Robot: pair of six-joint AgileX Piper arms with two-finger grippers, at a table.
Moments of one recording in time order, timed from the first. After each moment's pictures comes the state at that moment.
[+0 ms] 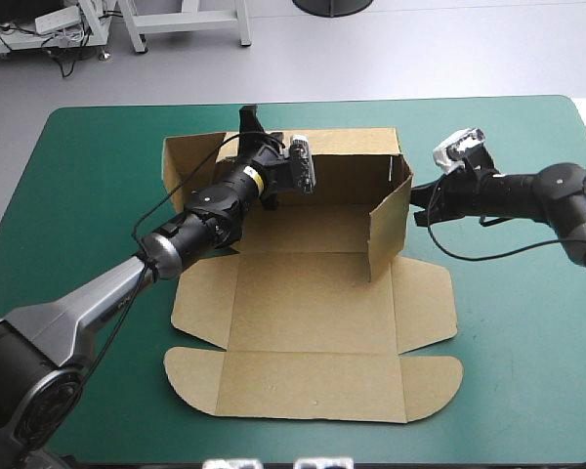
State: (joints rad) left arm -0.61 1.71 -1.35 1.40 0.25 -0.20; right arm -0.04 1.57 -1.19 1.03 0.86 -1.25
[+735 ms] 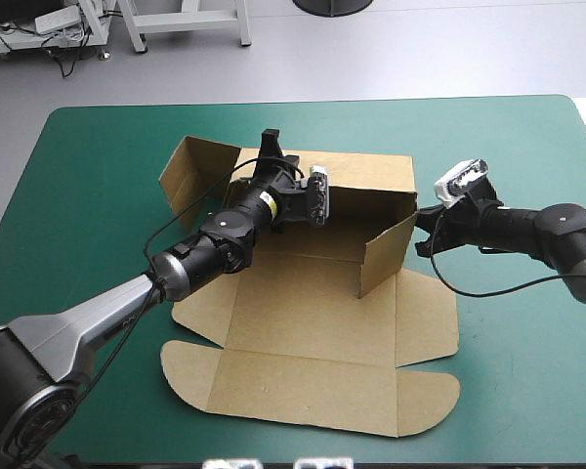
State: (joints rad) left arm -0.70 1.68 -1.25 1.46 0.28 -0.19; right arm -0.04 1.48 -0.97 1.15 0.74 -1.47
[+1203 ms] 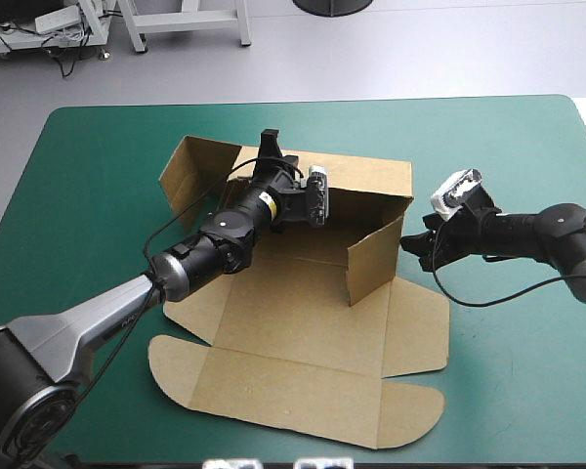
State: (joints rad) left arm -0.70 1.68 -1.25 1.46 0.29 -0.20; right arm -0.04 1.48 -0.97 1.03 0.82 -1.44
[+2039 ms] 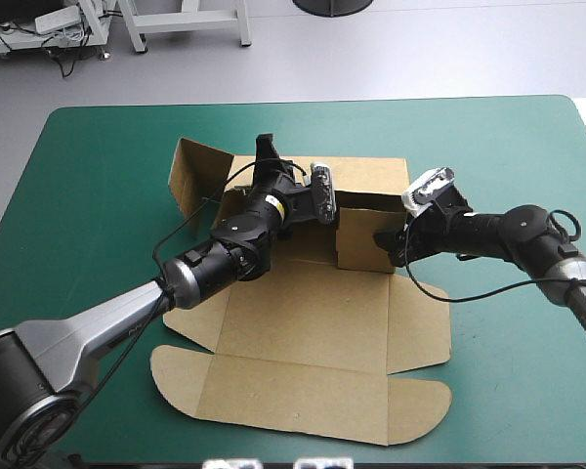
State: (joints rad) left arm -0.79 1.68 -1.29 1.27 0.51 -0.17; right arm 0.13 1.47 -0.97 1.03 0.62 -1.30
